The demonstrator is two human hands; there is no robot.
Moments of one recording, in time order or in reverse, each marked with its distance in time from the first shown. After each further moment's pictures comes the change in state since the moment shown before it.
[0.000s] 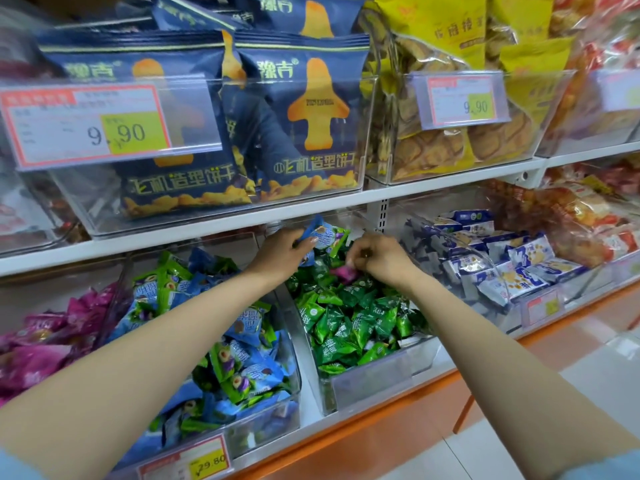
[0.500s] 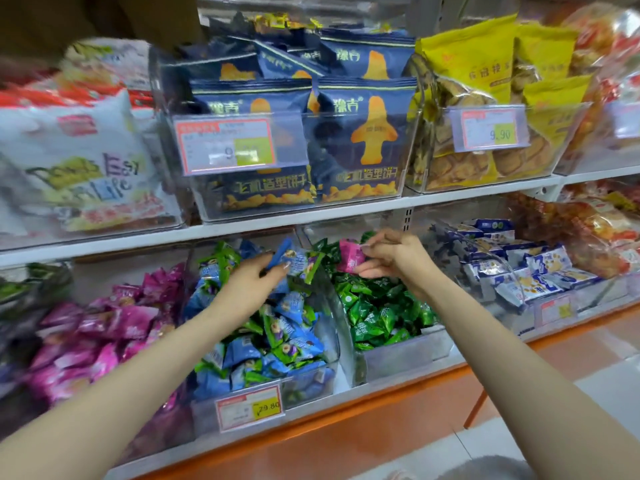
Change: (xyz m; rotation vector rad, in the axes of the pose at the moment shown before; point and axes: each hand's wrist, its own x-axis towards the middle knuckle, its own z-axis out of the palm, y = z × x) left_hand -0.116 -0.022 -0.060 -0.101 0.148 -0.157; right_hand -0.056 -0.081 -0.008 0.912 -0.057 0.185
